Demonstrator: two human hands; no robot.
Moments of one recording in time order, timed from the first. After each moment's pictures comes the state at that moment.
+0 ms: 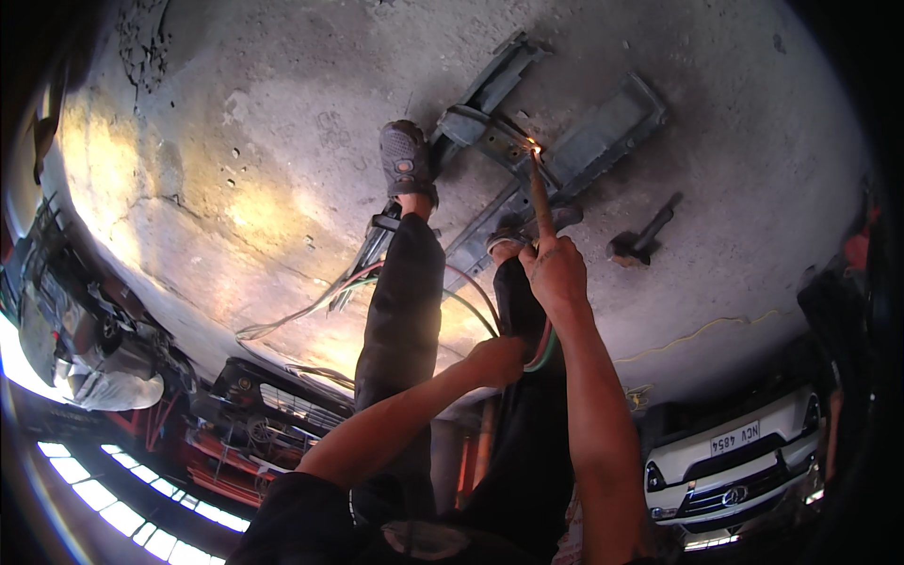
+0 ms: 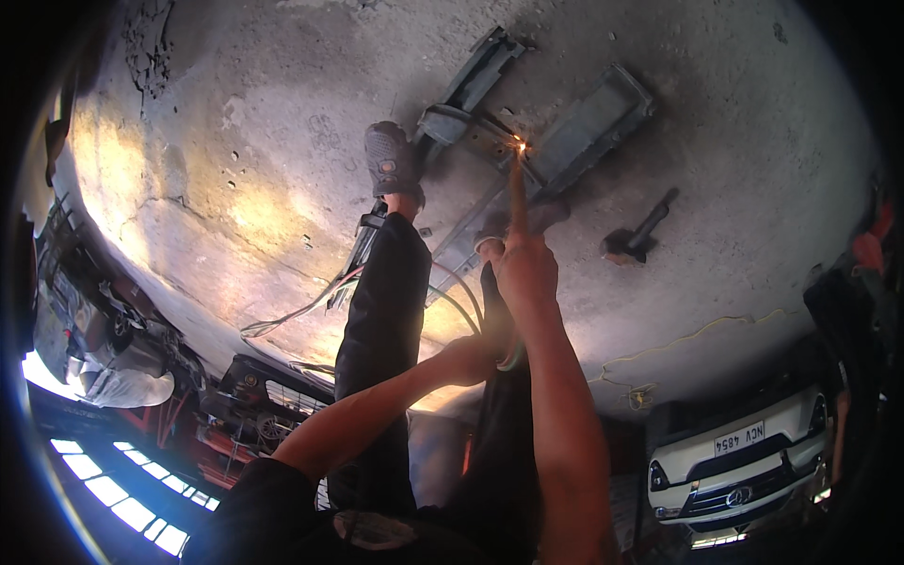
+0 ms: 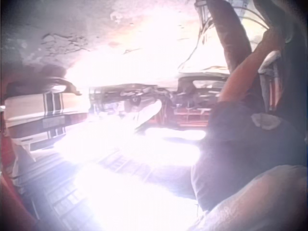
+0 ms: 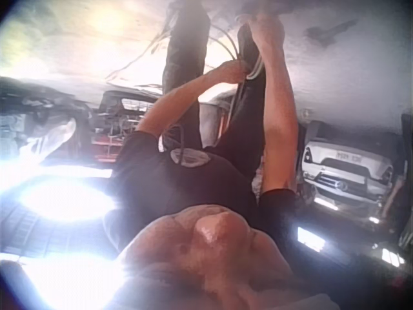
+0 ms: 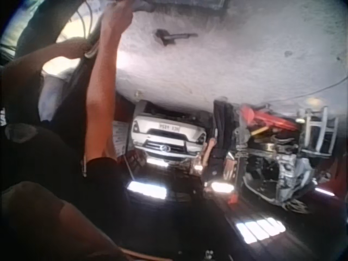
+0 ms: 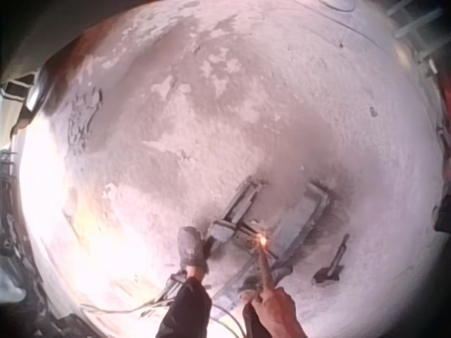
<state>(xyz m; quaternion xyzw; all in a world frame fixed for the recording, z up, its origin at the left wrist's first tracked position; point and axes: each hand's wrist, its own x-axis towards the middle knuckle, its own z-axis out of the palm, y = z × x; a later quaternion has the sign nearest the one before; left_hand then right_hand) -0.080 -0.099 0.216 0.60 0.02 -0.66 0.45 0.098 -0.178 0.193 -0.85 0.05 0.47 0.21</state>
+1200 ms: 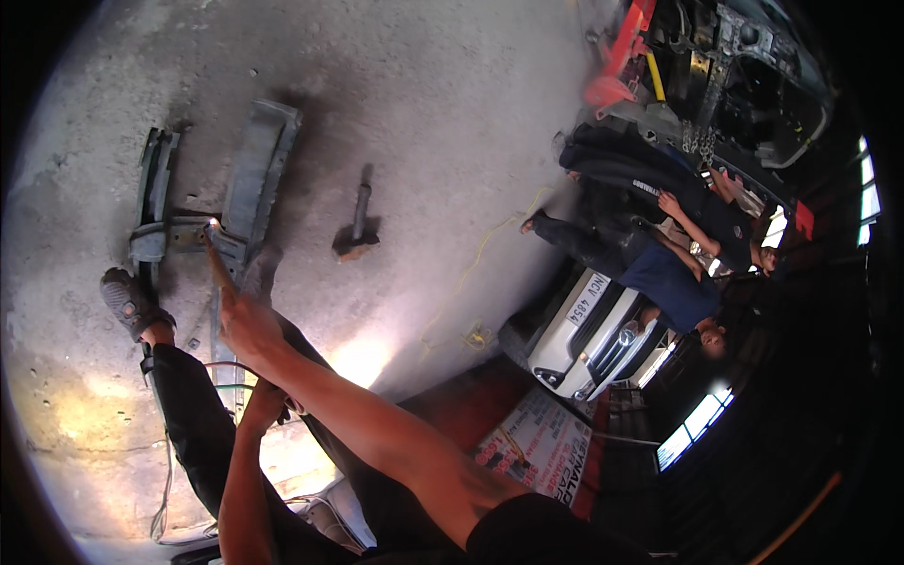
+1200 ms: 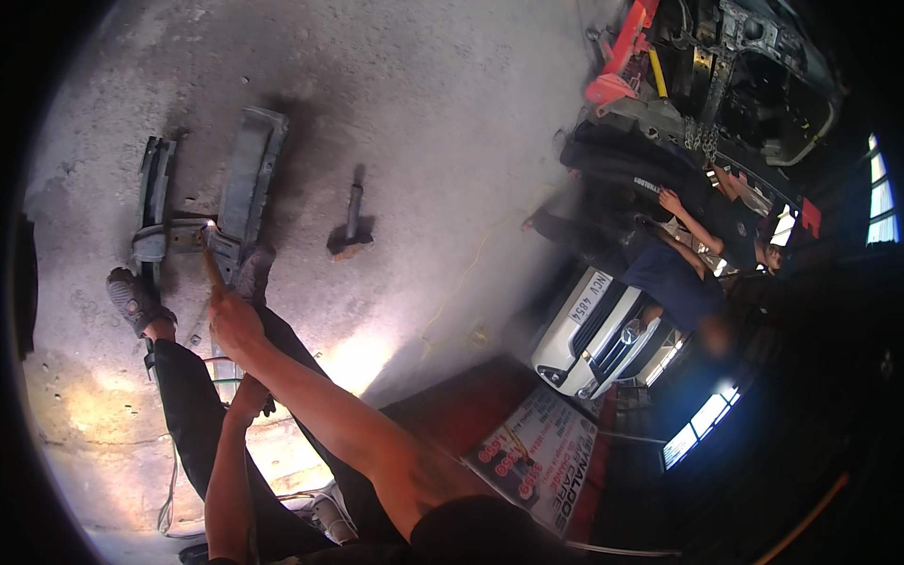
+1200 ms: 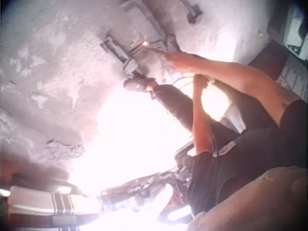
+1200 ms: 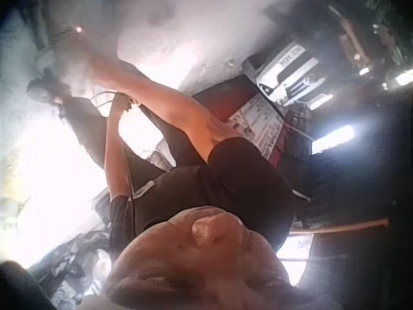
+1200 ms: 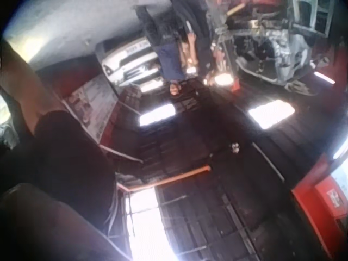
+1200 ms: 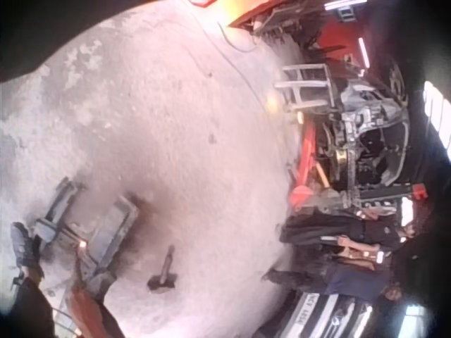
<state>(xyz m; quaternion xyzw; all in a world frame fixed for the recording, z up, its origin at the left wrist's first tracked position) -0.031 -0.111 0.200 0.40 0.25 -0.66 0.59 0.053 -0.195 0.149 -0.88 0.08 0.41 0.22</state>
